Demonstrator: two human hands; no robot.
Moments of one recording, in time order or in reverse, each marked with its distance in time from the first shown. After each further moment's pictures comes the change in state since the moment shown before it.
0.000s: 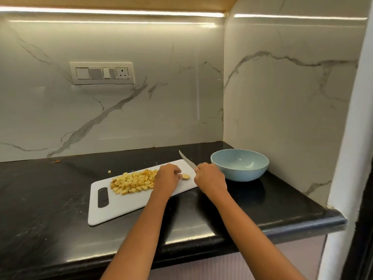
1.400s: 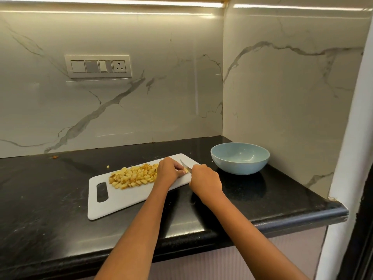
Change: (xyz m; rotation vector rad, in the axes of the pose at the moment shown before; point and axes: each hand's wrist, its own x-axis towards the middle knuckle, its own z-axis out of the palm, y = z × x) left_hand 0.003 -0.001 0.006 -0.214 -0.024 -0.043; right_hand -0.032 -0.022 -0.005 -0.217 -0.095 -0.054
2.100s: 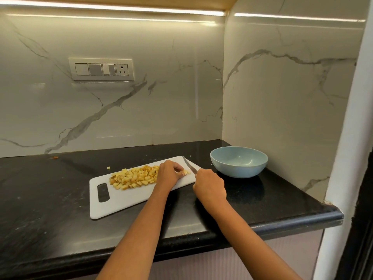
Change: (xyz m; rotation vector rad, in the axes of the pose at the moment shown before) left_hand -0.001 -0.003 0.003 0.012 0.043 0.026; right_hand -0.012 0.004 -0.002 0.011 0.038 0.050
